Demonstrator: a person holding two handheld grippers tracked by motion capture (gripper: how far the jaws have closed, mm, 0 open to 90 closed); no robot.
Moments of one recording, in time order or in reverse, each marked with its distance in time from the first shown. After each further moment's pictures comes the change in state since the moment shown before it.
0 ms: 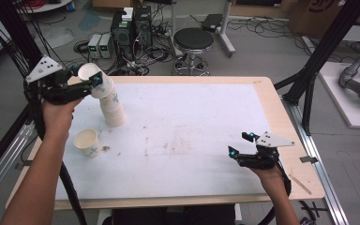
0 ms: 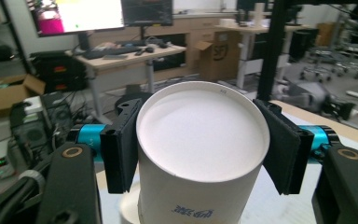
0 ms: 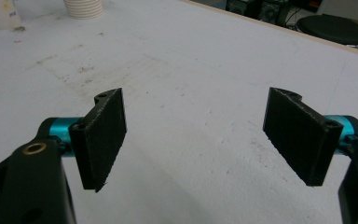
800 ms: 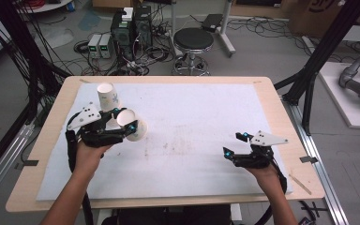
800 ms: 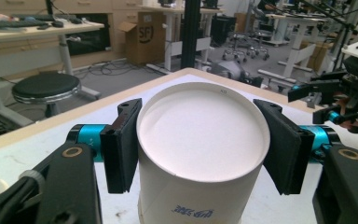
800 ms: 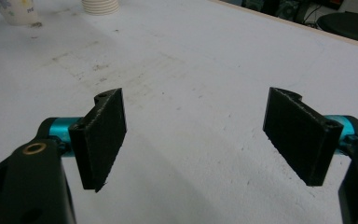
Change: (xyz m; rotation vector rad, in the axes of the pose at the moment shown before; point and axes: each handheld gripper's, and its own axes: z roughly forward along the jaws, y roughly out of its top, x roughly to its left) left arm -0.081 -0.086 0.011 0.052 -0.296 -0.039; right arm 0.004 0.003 0.012 0.013 0.057 -0.014
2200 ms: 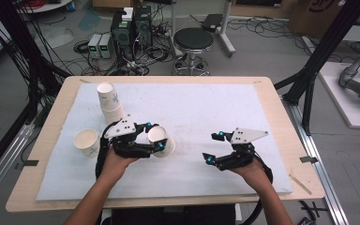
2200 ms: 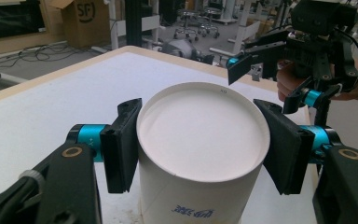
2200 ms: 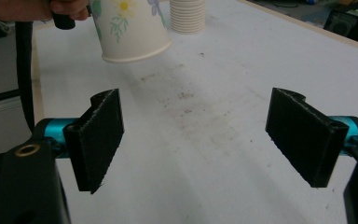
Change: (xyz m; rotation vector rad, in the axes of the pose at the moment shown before) left arm -0.043 -0.023 0.055 0.080 -0.213 0.009; right arm 0.036 0.037 0.027 -0.013 0.288 -0.099
